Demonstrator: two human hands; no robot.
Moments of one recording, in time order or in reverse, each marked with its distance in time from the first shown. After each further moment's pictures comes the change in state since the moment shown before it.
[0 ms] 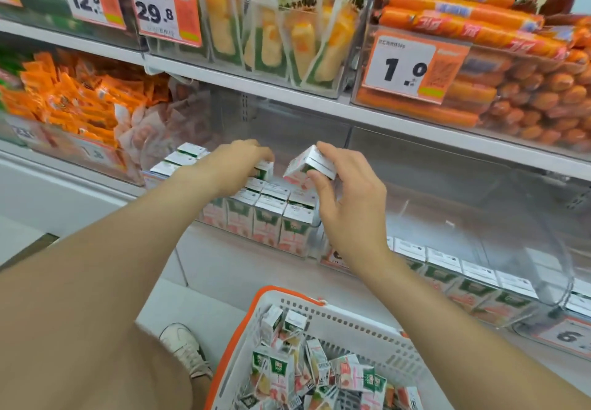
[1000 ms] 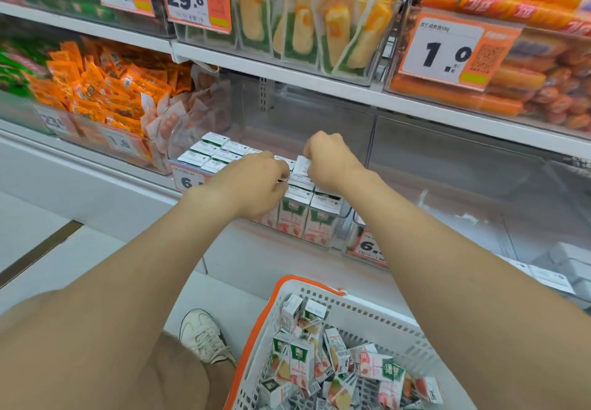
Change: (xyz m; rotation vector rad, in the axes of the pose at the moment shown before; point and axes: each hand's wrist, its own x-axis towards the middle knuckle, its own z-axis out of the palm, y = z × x) left_hand -0.059 0.024 -0.005 -0.088 -0.058 -0.070; right_hand 0.080 0.006 0.080 -0.387 -0.759 0.328
